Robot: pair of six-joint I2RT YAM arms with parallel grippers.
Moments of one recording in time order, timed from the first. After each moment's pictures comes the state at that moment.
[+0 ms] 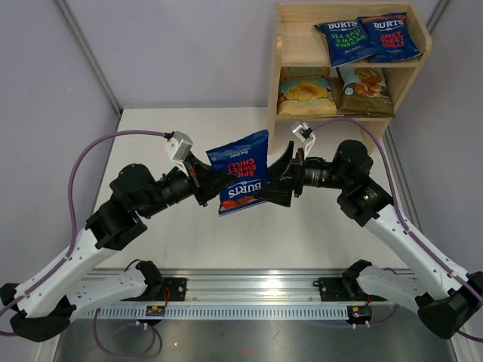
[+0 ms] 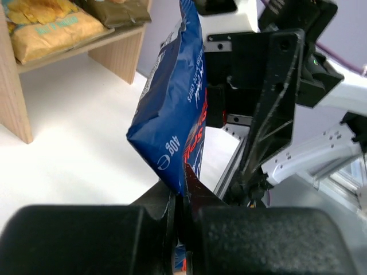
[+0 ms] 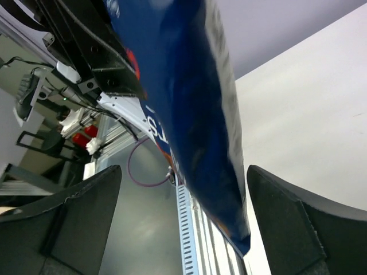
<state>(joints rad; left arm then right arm) -0.87 0.84 1.12 -0.26 0.19 -0.37 0.60 1.04 1.04 0.03 -0.87 0.59</state>
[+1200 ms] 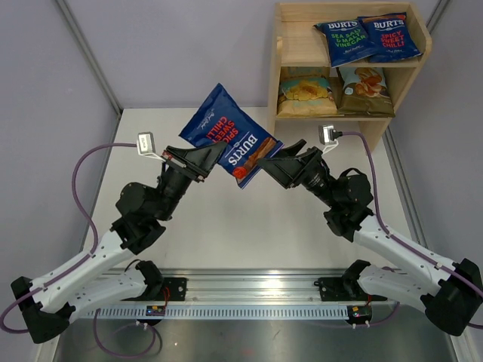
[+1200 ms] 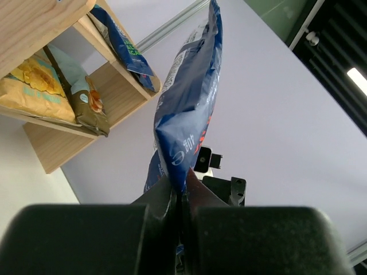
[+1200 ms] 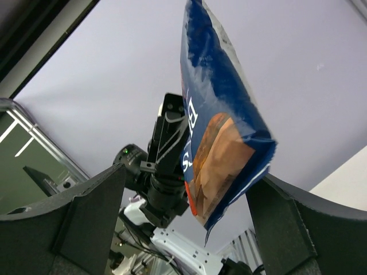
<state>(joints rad) -0.87 0.81 0.82 0.42 -0.22 -1.01 0.73 1.00 0.74 0.84 -0.30 1.09</state>
